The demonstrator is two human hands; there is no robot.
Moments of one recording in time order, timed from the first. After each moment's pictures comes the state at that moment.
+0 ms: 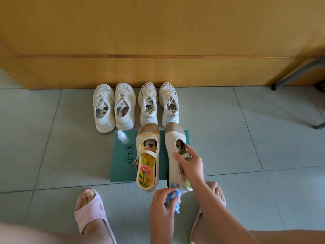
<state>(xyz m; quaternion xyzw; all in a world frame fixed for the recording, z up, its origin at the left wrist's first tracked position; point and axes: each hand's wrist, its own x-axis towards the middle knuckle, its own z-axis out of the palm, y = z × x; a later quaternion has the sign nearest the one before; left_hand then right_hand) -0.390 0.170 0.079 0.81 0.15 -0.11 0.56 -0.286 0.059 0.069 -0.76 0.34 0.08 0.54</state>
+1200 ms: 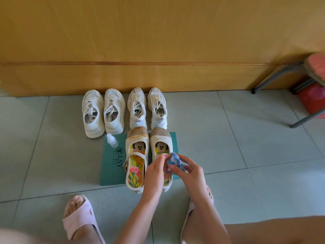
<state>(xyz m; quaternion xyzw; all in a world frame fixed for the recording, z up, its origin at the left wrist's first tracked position) -0.305 0.155 0.137 0.63 0.19 -0.23 0.72 -0.331 0.044 0.134 -0.71 0.26 0.07 0.65</state>
